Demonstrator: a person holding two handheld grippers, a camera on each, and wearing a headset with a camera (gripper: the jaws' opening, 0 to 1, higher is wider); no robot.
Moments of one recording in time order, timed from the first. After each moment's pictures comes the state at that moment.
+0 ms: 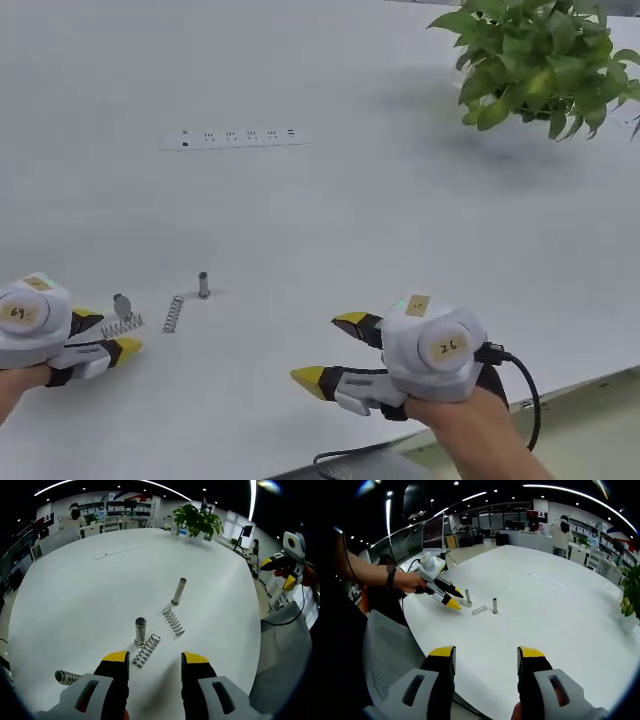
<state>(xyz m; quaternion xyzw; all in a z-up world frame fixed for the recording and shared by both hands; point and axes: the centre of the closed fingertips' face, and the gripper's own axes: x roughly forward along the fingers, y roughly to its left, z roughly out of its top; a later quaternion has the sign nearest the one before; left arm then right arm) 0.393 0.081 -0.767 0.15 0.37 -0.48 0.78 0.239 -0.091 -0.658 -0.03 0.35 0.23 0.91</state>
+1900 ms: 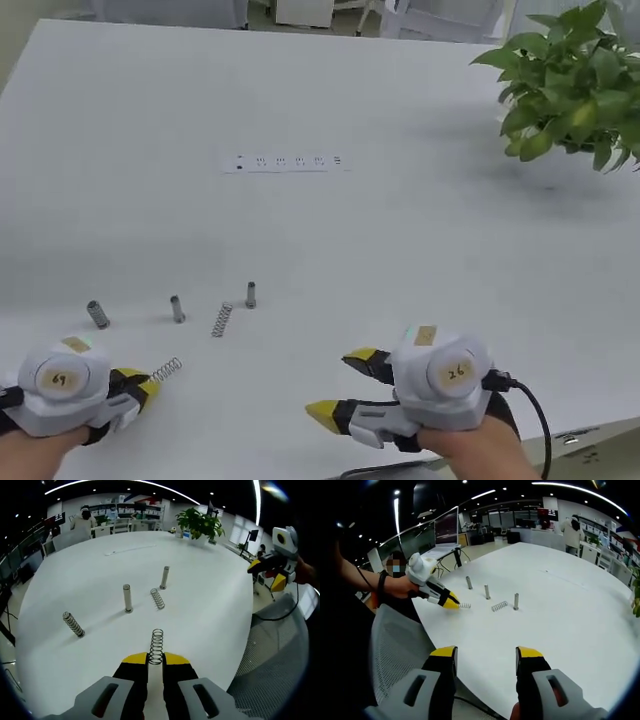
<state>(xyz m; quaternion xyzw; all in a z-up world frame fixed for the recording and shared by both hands) 0.332 0.119 -0.750 0.13 0.36 -0.44 0.81 0.224 -0.054 -0.671 -0.02 0.35 0.28 0.89</state>
